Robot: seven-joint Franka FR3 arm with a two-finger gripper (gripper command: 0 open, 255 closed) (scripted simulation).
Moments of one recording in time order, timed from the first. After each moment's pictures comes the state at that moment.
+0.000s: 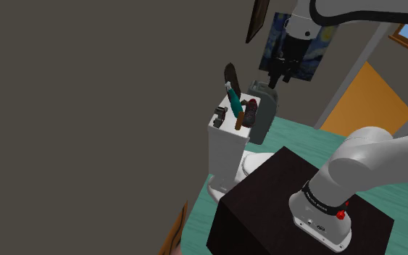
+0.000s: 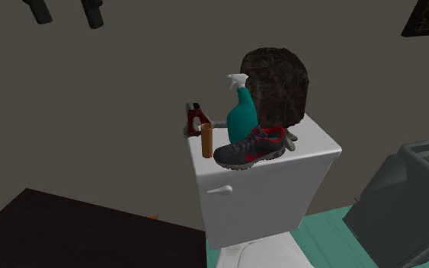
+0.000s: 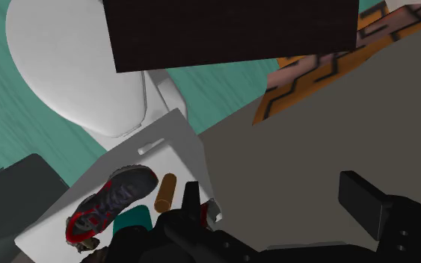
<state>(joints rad) -0.01 -0.79 -0.06 -2.45 -0.04 1.69 -0.03</state>
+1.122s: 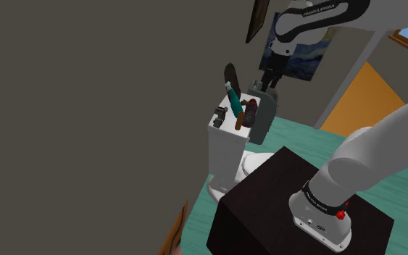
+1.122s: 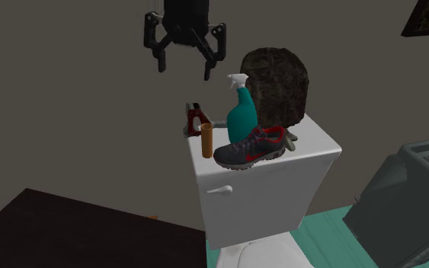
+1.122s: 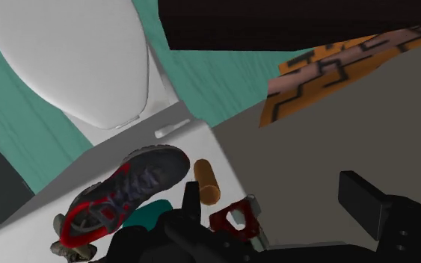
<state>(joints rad) -0.02 -0.28 -0.38 -2.28 -0.01 1.95 -0.45</state>
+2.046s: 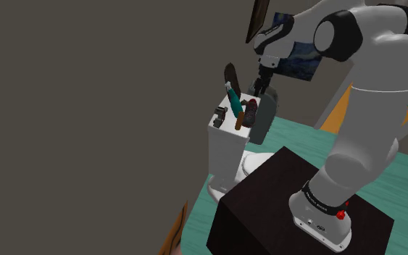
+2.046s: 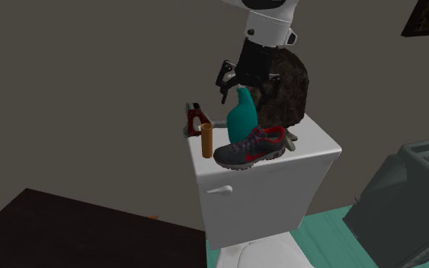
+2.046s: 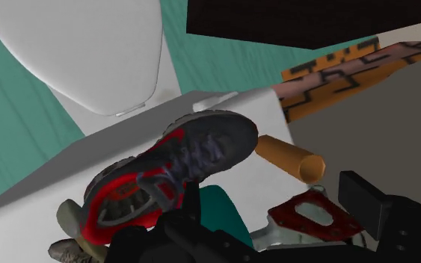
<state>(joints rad) -0.13 0.37 -0.47 -1.83 0.29 1.94 -0.88</state>
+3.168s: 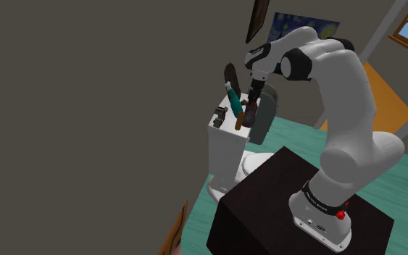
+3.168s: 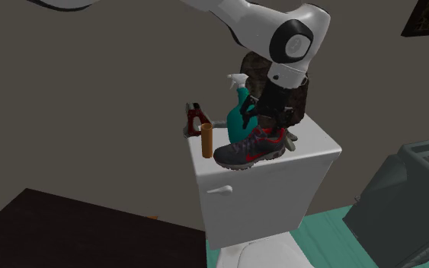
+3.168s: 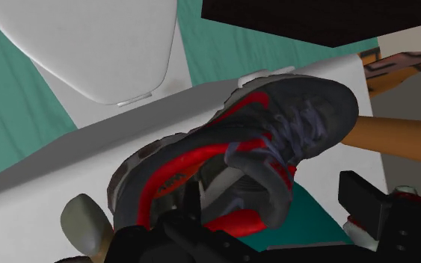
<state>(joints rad) -0.30 0.82 -0.38 -1.40 0.41 1.86 -1.00</state>
